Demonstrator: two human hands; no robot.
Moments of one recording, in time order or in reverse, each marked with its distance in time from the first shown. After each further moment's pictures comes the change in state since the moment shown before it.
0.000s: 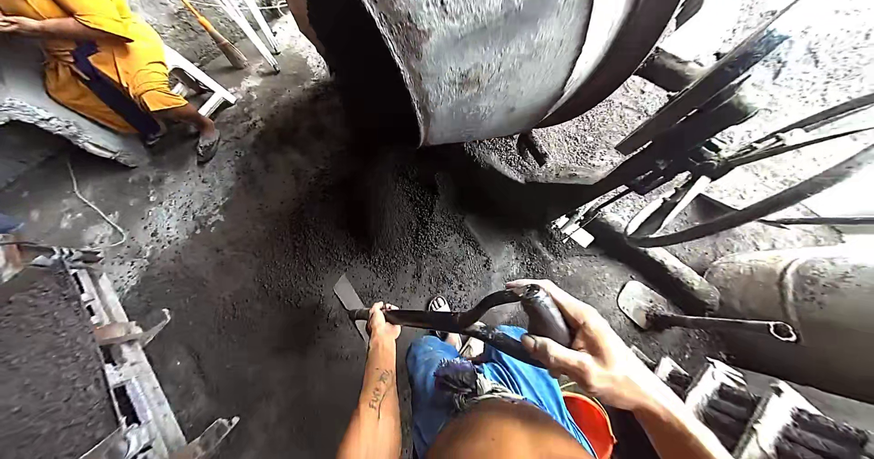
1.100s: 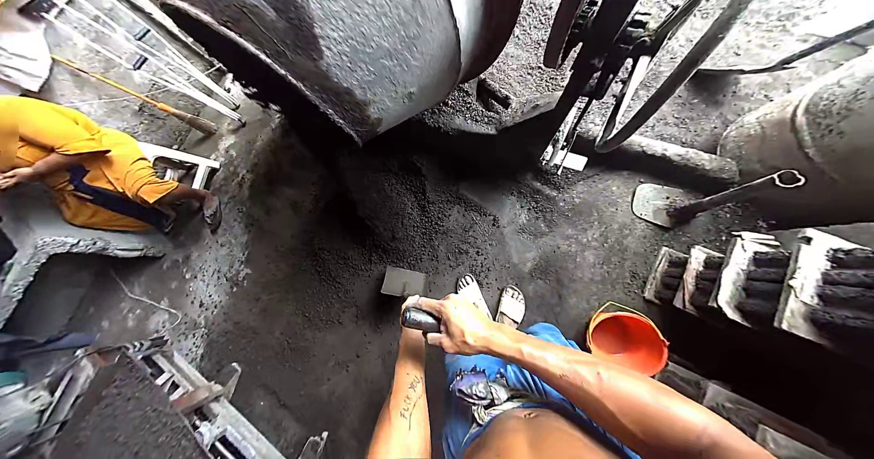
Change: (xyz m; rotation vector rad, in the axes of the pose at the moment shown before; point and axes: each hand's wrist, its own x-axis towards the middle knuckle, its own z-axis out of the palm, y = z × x) left_hand -0.137 0.000 -0.042 0.956 -0.680 0.332; right_hand 0.027 0.126 0.136 -0.370 -0.195 -0.011
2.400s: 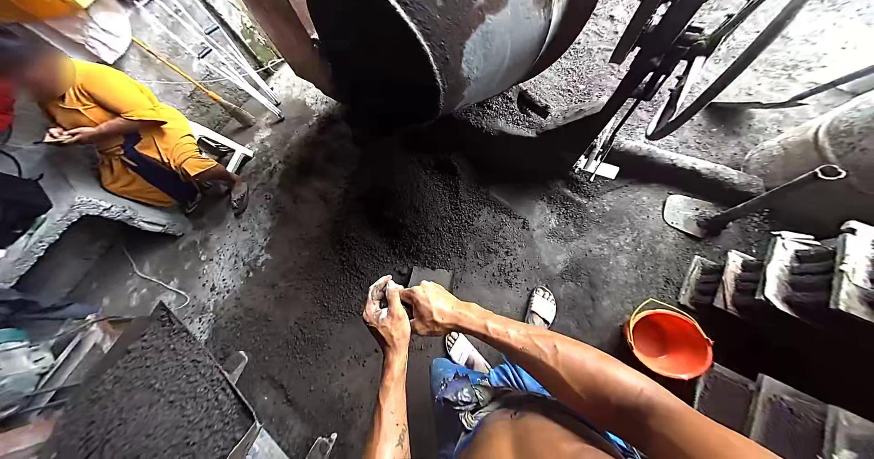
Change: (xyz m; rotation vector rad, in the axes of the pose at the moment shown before) left_hand -0.034 0.049 -0.220 0.272 0.469 0.700; right_hand 0.122 -0.142 0.183 -0.175 -0.113 -0.056
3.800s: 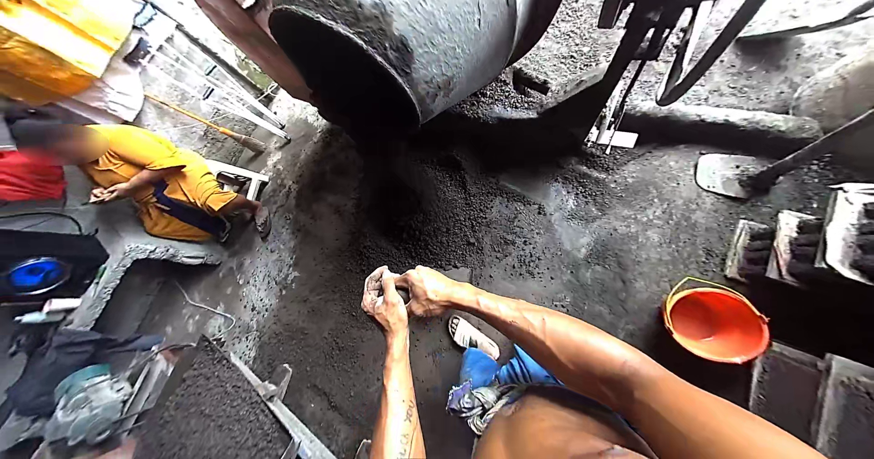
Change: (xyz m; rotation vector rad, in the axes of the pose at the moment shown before) left_hand 0.052 0.017 0.052 -0.045 0.010 0.004; right_hand 0.027 0.030 -0.063 0.129 0.047 -0.060
